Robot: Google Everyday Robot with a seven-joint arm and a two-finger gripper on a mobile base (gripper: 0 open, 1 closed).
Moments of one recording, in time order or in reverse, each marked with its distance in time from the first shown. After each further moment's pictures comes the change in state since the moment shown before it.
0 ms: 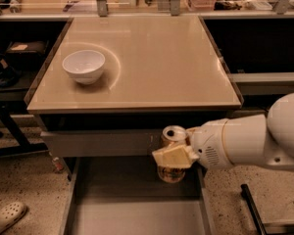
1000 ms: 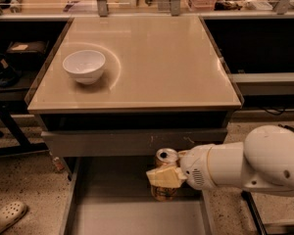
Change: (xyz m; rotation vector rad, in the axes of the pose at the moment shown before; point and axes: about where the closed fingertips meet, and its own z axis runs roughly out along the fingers) arm 0.055 0.004 0.047 -0.032 0.034 0.082
